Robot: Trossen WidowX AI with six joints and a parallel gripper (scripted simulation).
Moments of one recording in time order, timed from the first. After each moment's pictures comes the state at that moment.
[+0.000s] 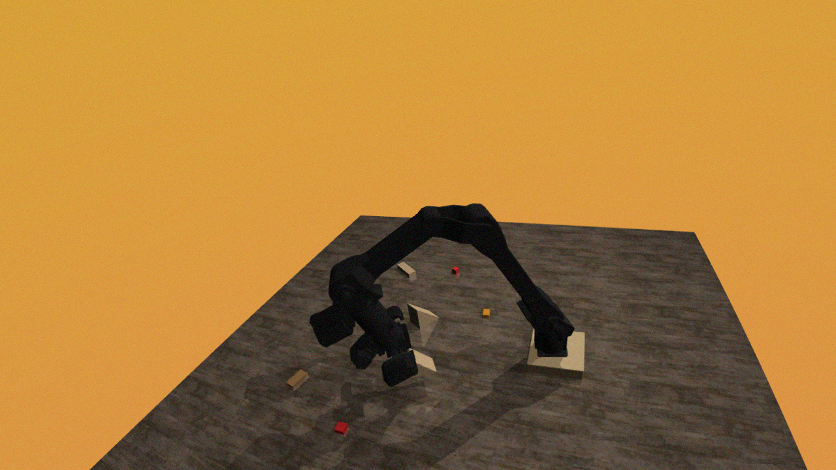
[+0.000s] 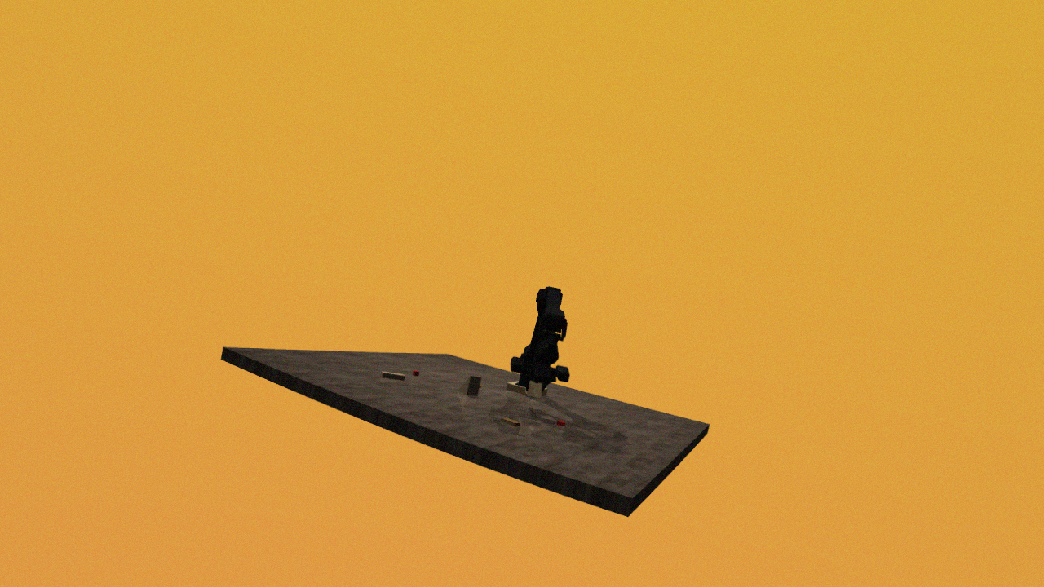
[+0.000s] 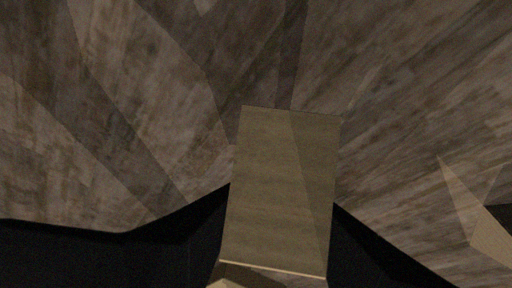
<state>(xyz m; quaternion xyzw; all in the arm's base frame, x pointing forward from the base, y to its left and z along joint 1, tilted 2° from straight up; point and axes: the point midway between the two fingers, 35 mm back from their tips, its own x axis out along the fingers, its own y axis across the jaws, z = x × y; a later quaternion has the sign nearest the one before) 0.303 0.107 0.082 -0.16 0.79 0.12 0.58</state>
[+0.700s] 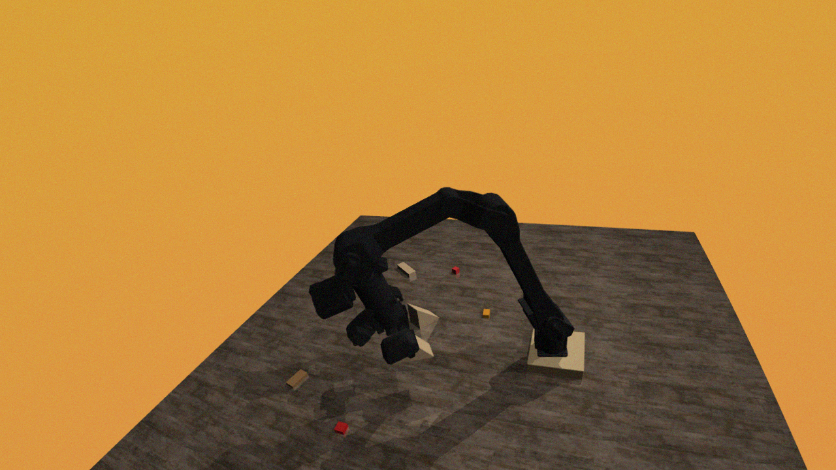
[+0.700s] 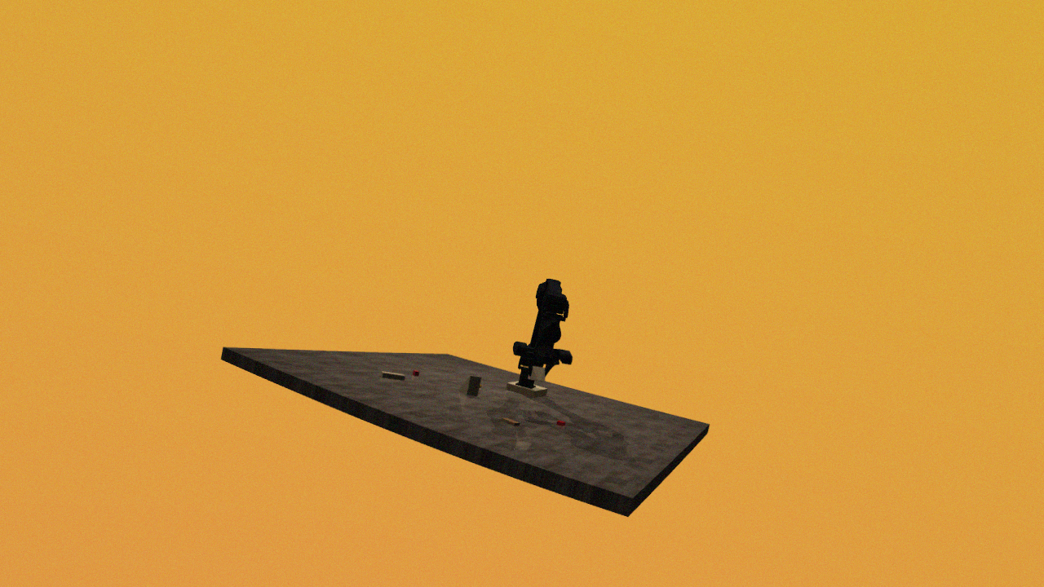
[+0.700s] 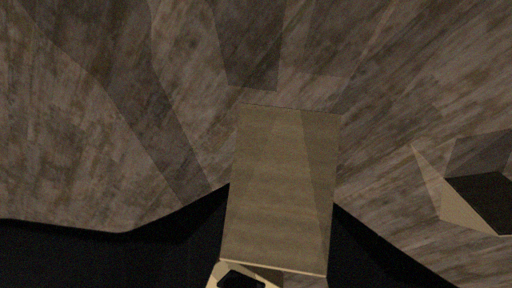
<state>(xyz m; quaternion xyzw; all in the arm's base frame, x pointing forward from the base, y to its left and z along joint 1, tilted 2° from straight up) 0.297 0.105 0.132 -0.16 0.76 0.14 0.62</state>
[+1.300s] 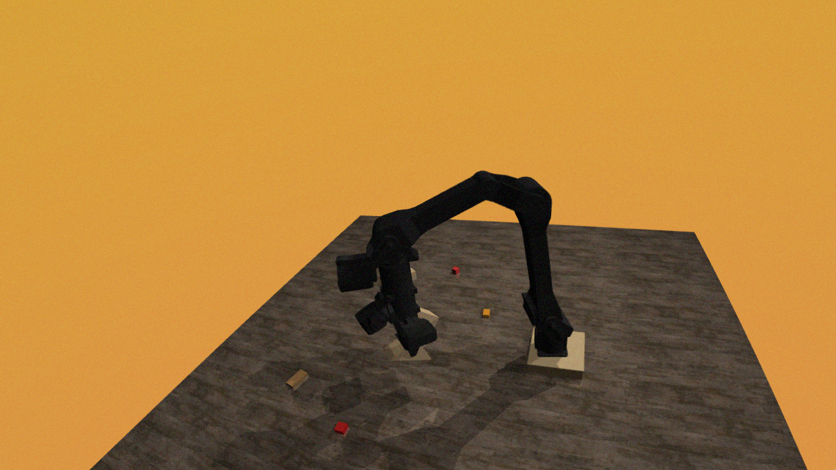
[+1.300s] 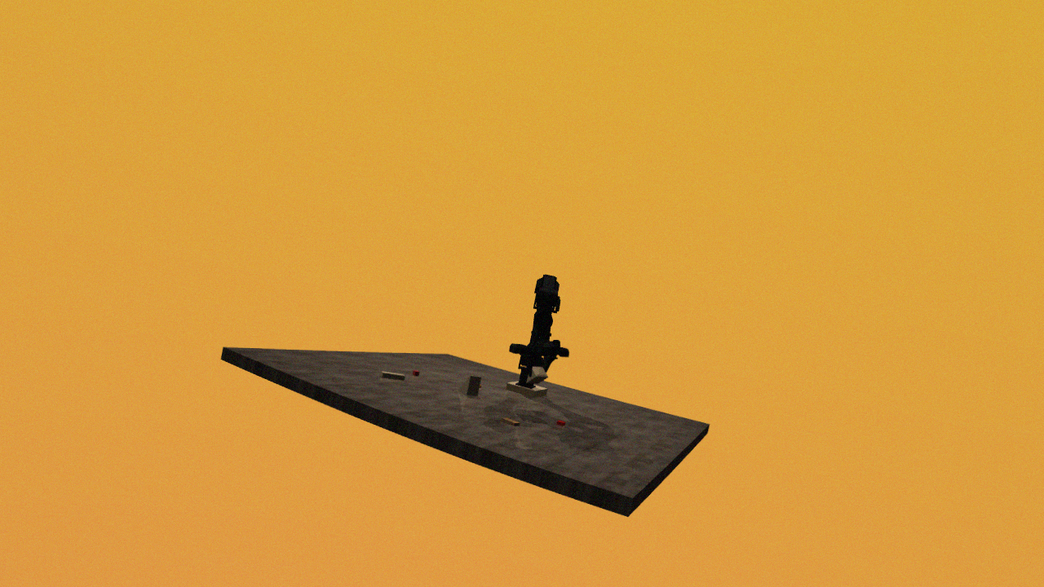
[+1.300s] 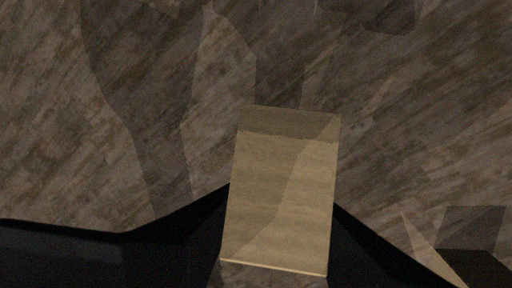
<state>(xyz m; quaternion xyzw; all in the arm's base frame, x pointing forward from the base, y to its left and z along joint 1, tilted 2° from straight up) 0.292 0.099 0.132 -0.17 0.65 0.25 0.70</state>
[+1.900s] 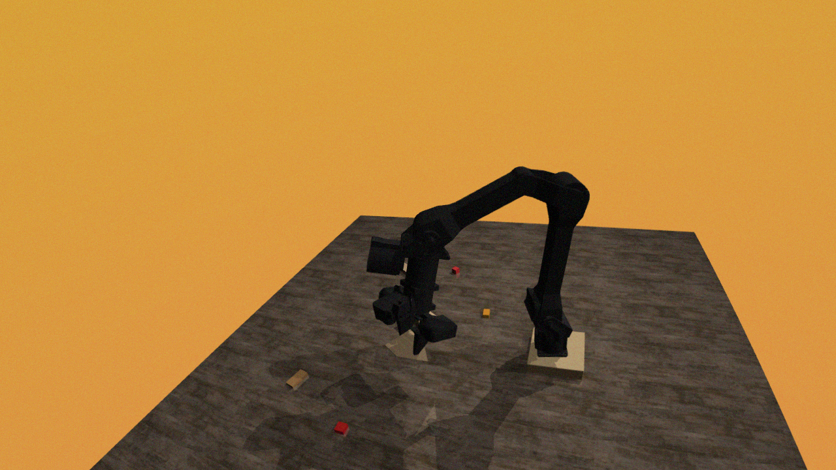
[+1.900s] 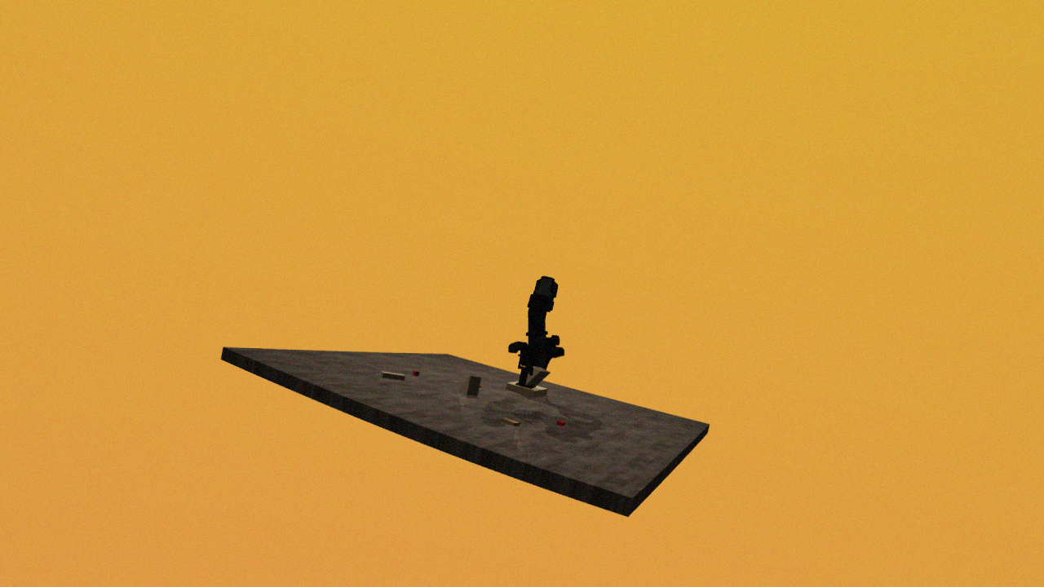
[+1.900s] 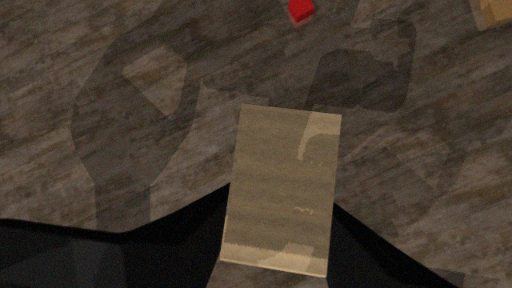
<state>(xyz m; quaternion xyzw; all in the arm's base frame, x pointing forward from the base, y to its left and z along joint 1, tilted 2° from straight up) 0.283 0.093 0.132 -0.23 0.50 0.33 0.76</state>
